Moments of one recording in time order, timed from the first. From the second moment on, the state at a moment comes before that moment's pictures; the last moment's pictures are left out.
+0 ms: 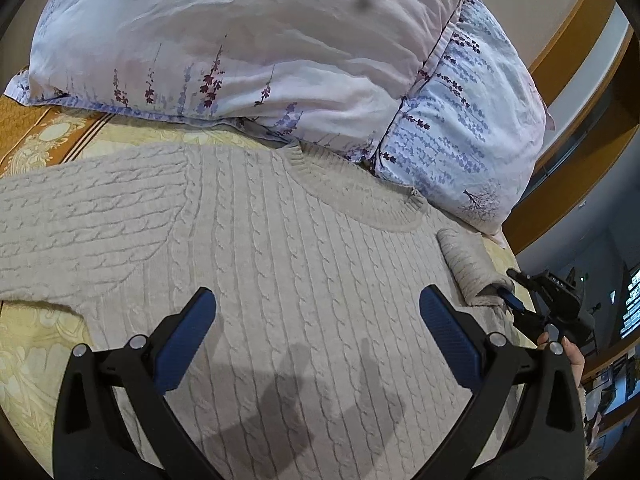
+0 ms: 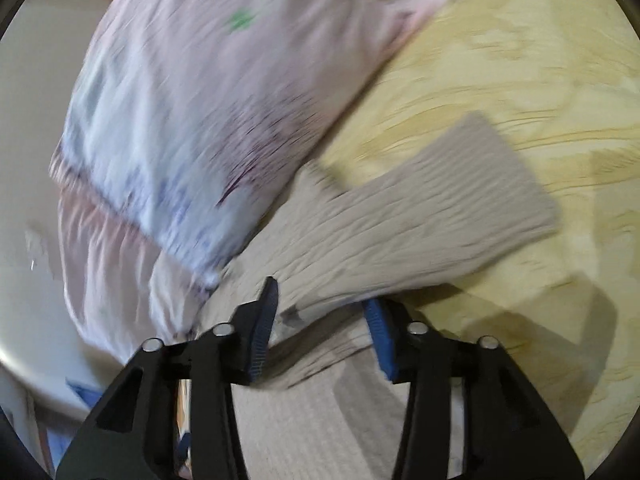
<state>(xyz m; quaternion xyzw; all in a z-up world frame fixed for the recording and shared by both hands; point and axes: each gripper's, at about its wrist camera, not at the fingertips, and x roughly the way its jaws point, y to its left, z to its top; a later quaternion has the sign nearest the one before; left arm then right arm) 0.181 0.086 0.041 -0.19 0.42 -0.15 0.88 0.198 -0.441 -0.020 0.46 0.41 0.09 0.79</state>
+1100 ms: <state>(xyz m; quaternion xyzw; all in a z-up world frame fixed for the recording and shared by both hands) 0.213 0.109 -0.002 -0.37 0.48 -0.16 0.78 0.167 -0.391 -0.027 0.43 0.46 0.17 0.76</state>
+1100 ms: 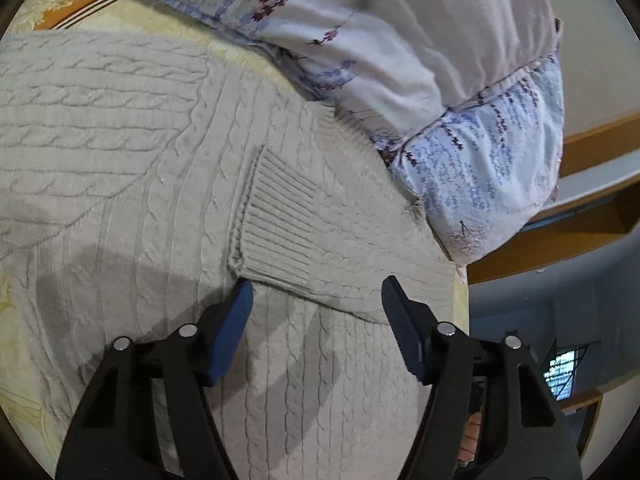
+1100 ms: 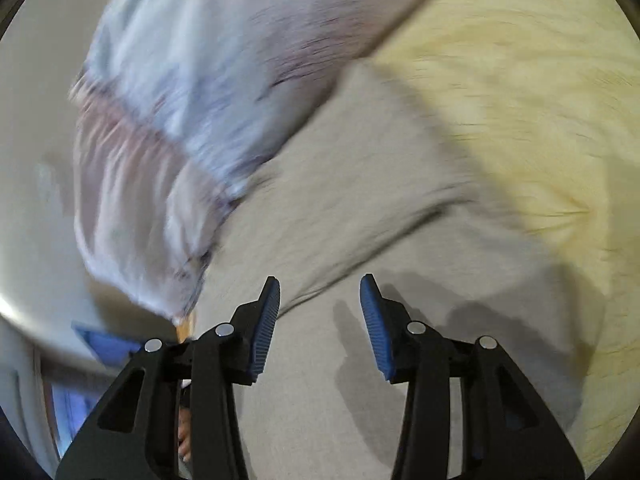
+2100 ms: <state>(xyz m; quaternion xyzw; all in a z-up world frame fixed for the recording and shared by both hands) 0.188 0.149 0.022 -0.28 0.45 -0.05 0.85 0.144 -0.428 -0.026 0.42 0.39 0.04 0.82</state>
